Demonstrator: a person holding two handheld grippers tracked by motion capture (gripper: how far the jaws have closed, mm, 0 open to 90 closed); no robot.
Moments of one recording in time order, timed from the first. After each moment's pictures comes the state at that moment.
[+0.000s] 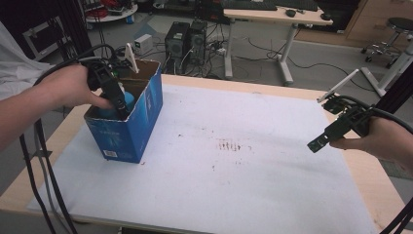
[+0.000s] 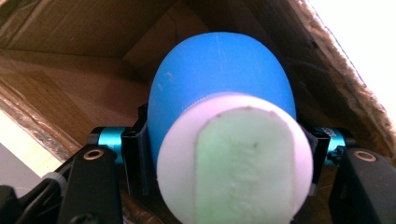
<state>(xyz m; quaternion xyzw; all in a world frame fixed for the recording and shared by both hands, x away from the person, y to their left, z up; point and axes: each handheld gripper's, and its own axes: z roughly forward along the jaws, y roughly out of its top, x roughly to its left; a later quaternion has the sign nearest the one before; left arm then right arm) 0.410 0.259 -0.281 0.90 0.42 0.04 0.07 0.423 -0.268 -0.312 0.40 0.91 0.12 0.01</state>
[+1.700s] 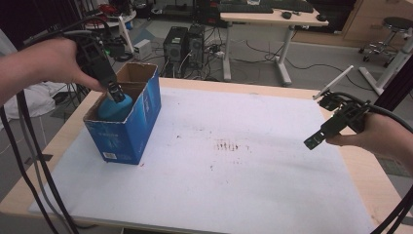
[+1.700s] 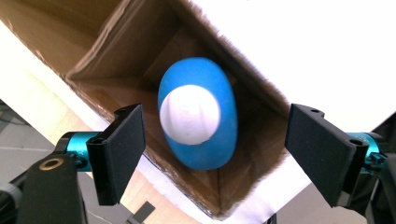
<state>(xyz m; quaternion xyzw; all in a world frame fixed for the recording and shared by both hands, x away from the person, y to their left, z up) 0.395 0.242 -0.210 0.92 0.37 0.07 0.08 0.418 -0.270 -0.307 0.39 0.91 0.14 0.02</state>
